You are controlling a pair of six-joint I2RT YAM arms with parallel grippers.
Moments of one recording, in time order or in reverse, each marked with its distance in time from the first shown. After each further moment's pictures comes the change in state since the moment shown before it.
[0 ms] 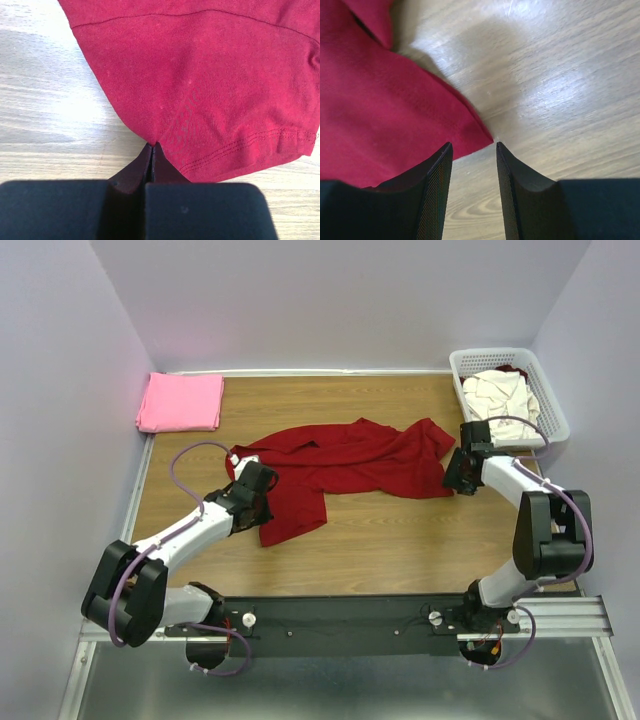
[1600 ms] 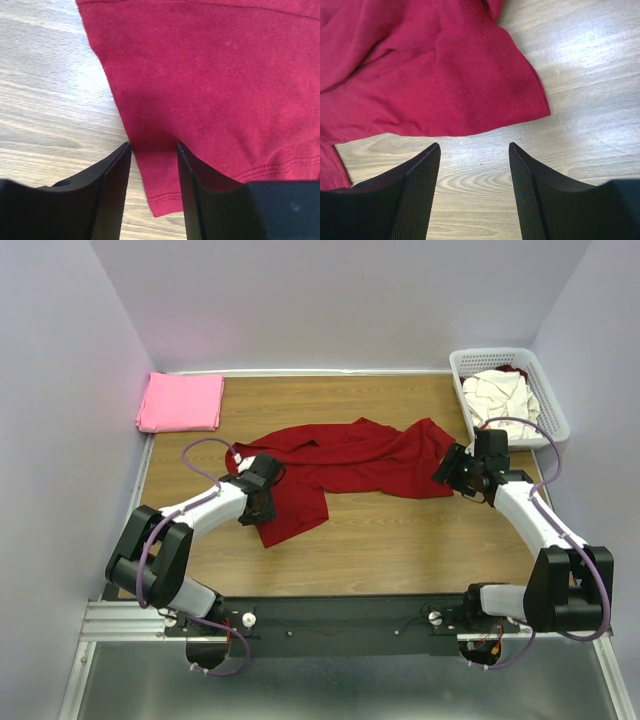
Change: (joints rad) left arm 0.024 0.217 0.111 -0.094 -0.018 -0.052; right arm -0.005 -0.280 -0.126 0.068 -0.254 -0.020
